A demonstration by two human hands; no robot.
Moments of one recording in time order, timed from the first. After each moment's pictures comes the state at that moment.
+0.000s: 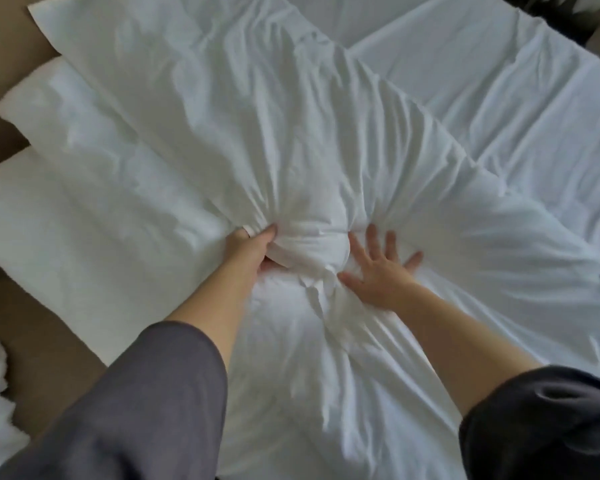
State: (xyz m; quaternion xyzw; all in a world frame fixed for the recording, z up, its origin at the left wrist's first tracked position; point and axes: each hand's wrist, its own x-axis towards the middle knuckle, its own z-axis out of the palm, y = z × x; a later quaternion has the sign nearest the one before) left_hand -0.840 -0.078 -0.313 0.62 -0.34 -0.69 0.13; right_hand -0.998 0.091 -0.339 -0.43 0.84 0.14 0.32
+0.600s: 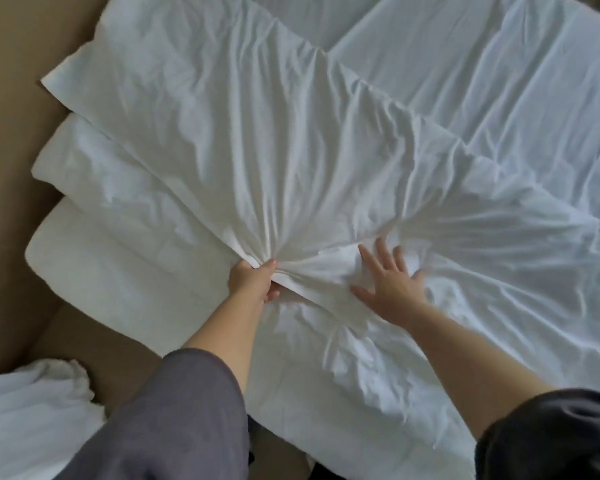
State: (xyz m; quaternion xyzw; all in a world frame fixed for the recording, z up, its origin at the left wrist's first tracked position) left_hand -0.788 -0.104 -0.278 0.69 -0.40 -0.59 -0.01; right_hand -0.938 0.082 -0.262 -0.32 0.87 0.05 0.38
